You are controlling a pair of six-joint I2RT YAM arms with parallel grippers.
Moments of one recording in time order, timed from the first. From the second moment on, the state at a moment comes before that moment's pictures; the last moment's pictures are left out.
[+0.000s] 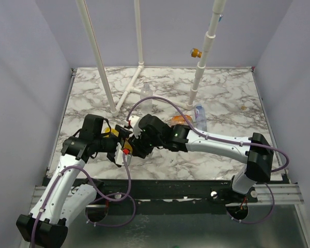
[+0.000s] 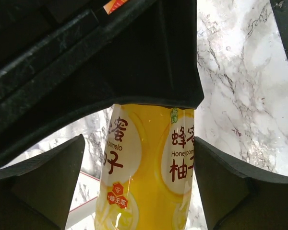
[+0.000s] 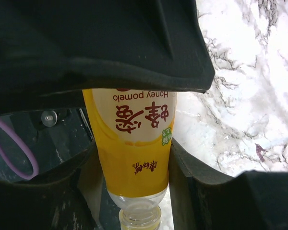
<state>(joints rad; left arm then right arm) -0.29 0.80 0.83 -0.97 0.78 1.64 1.17 1.66 1.35 -0.38 -0.10 0.11</state>
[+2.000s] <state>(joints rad) -0.33 0.76 0.81 -0.21 0.75 0.26 0.93 1.40 1.48 -0.22 0.05 0.40</state>
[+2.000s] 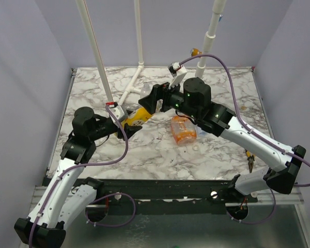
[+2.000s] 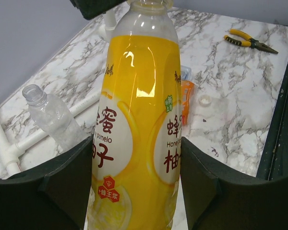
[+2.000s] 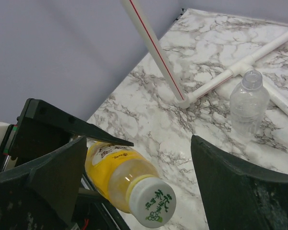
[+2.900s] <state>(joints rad) -0.33 0.75 0.72 0.00 0.64 -0.01 0.93 1.40 1.39 -0.07 0.08 0.55</state>
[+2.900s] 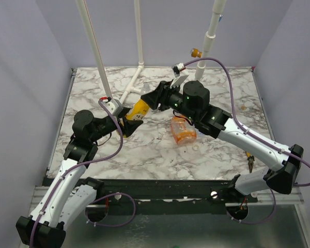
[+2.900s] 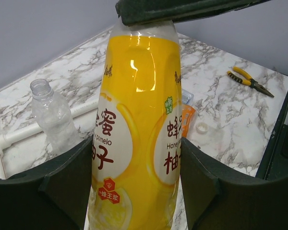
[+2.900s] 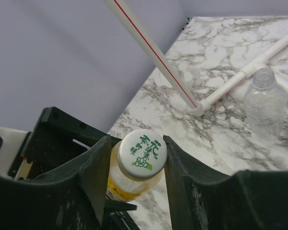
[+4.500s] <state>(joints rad) -0.33 0.82 0.77 -0.09 0.79 -0.05 0.98 1.42 1.43 0.01 -0.02 0.30</state>
